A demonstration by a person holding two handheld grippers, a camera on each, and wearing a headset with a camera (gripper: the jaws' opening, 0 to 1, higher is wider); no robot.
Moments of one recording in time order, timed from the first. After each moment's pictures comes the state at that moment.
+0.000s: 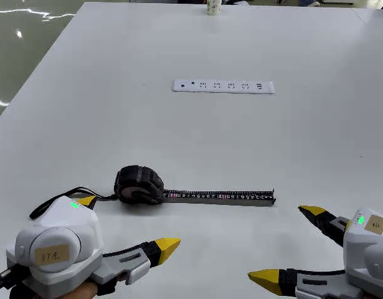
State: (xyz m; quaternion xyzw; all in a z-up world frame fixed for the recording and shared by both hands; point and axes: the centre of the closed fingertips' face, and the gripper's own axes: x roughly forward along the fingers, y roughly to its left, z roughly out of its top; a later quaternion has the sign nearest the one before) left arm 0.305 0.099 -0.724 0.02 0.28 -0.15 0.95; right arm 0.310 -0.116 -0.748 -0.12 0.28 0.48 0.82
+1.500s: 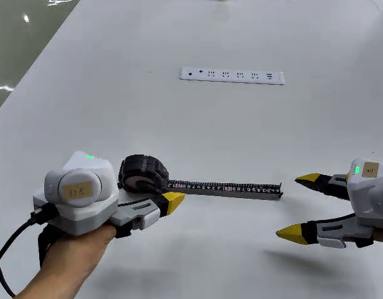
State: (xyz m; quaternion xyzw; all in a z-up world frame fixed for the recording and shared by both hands) left arm 0.353 0.116 -0.730 -0.01 0.28 -0.10 0.95; right arm 0.364 -0.130 -0.763 -0.23 0.28 0.57 0.74
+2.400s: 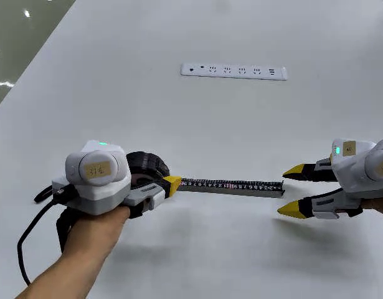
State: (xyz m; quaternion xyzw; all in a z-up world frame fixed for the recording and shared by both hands) left arm 0.375 0.119 -0.745 -0.03 0.31 -0.06 0.95; right arm 0.390 -0.125 -0.784 -0.28 0.29 0.62 0.68
